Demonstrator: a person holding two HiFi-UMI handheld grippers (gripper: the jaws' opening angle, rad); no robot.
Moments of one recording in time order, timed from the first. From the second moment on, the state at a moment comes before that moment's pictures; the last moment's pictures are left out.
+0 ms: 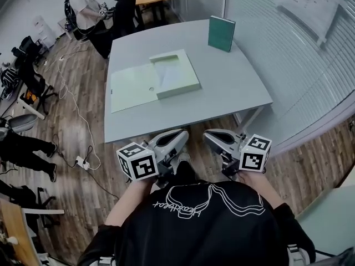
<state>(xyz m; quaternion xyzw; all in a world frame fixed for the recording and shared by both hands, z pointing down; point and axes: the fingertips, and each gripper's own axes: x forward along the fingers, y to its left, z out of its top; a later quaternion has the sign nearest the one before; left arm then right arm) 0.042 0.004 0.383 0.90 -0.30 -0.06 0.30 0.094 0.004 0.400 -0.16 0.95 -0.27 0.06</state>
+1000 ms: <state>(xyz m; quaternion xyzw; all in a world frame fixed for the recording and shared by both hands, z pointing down) -0.060 -0.271 0.423 0.89 -0.29 -0.04 0.36 -0.001 -0.266 0.423 -0.18 0.93 -0.32 0.02</state>
